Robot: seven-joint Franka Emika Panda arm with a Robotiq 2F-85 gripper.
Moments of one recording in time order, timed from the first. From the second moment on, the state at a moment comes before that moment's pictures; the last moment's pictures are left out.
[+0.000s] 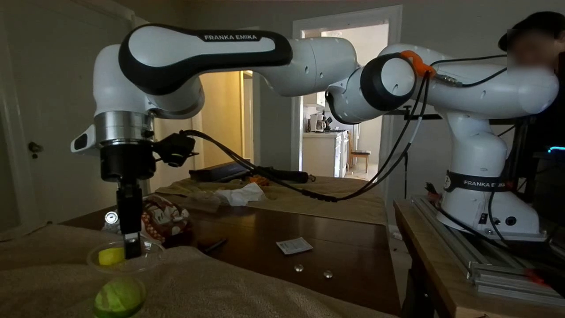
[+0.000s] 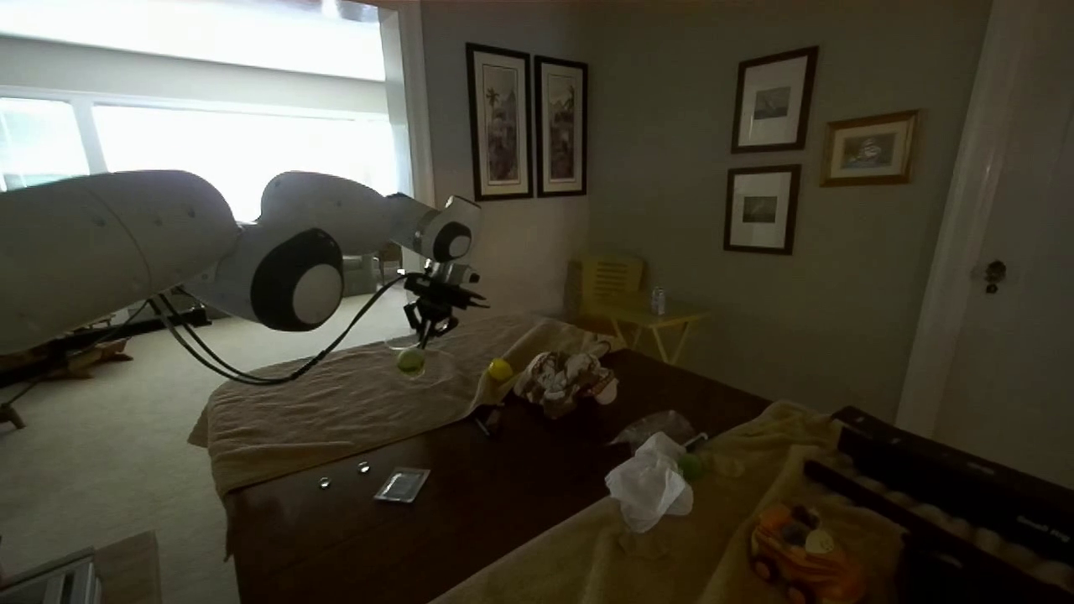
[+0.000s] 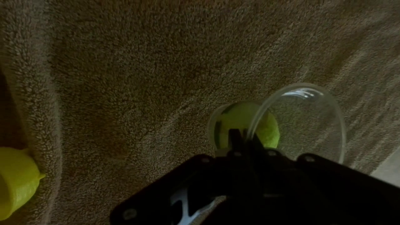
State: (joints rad) arm 0.45 1.33 0.20 -0.46 0.14 1.69 -0.36
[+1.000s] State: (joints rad) arm 0.45 1.35 0.21 -0.46 0.13 1.68 -0.32
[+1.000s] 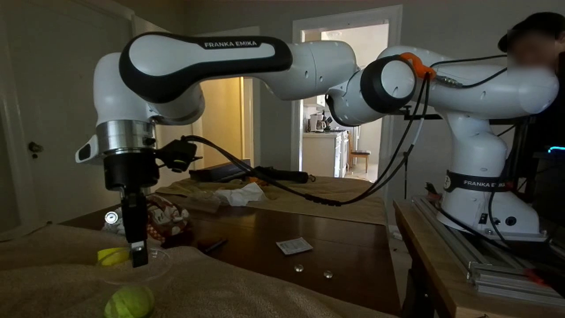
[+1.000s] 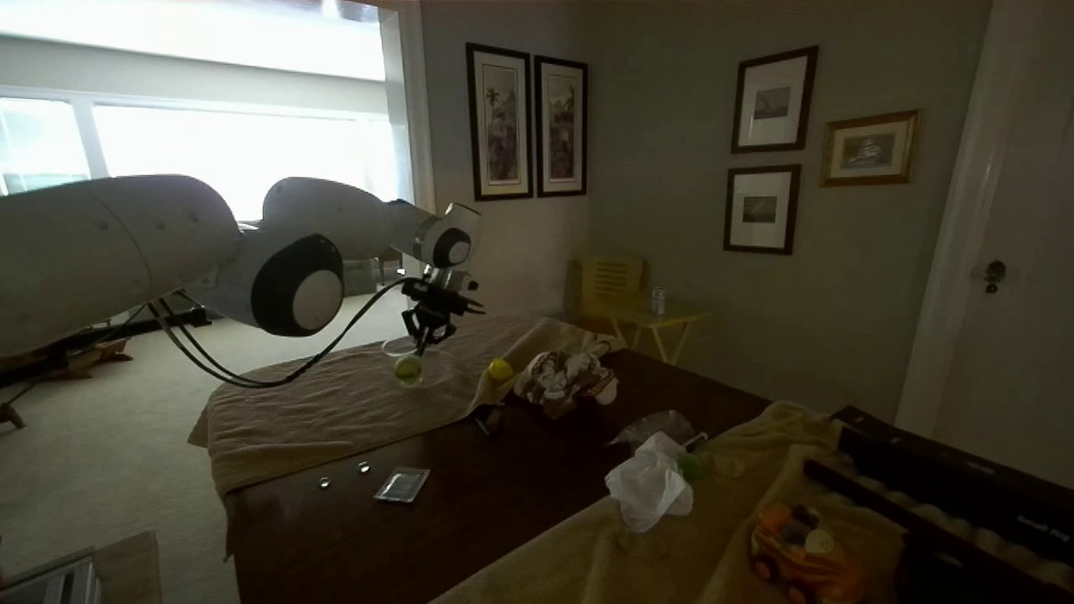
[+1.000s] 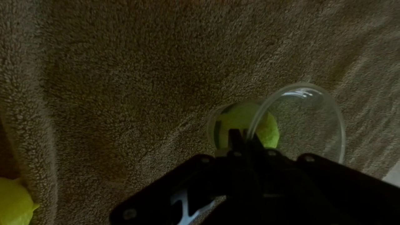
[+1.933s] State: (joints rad) arm 0.45 1.35 0.24 -0.45 0.13 1.70 -0.30
